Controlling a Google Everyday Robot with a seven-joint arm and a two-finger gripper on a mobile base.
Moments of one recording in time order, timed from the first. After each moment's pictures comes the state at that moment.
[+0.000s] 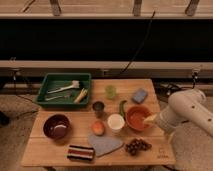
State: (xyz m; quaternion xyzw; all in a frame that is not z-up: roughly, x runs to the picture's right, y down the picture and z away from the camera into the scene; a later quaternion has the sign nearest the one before) arm 0.241 0.238 0.698 -0.29 -0.22 -0.33 0.87
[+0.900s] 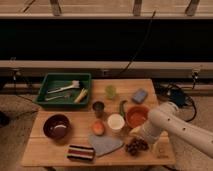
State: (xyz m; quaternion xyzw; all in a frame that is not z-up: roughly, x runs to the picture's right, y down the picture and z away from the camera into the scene) arm 0.189 0.294 0.751 -0.31 -0.23 -0.35 0.85
